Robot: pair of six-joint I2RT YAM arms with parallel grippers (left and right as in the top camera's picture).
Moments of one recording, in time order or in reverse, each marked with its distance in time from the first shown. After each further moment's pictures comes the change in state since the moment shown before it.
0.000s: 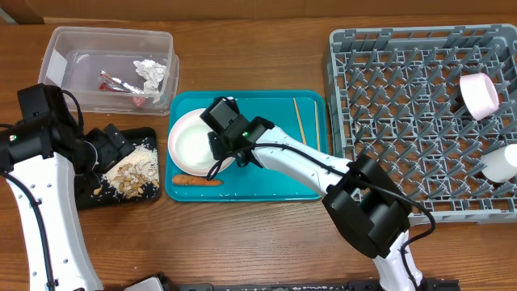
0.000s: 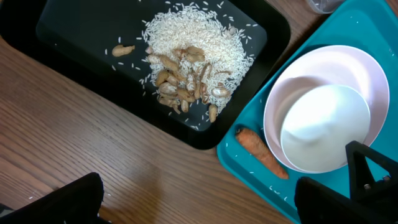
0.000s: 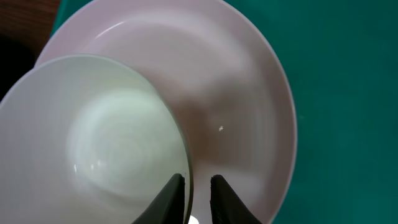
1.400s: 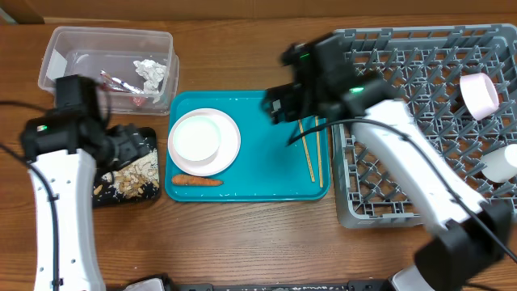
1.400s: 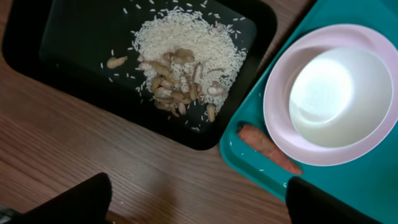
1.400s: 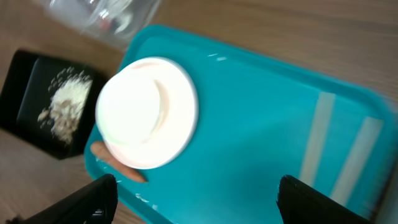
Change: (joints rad) left arm -0.125 0.000 0.000 0.006 -0.084 0.015; right arm -0.312 -0.382 0.000 -0.275 -0.341 -0.309
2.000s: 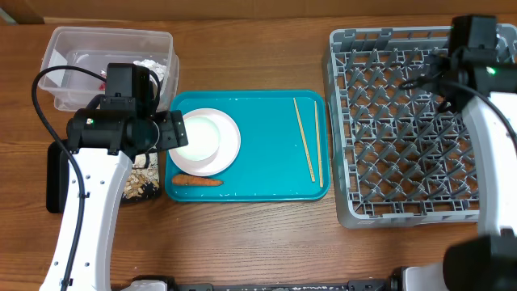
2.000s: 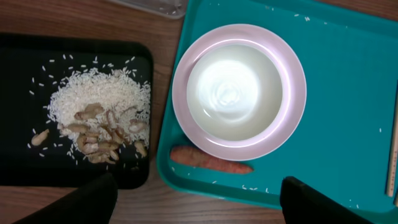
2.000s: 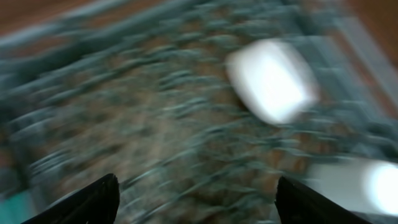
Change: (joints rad) left arm -0.302 0.000 0.000 0.156 0.007 0.090; right arm -0.606 -0.151 0.000 -0.159 0.458 0.038
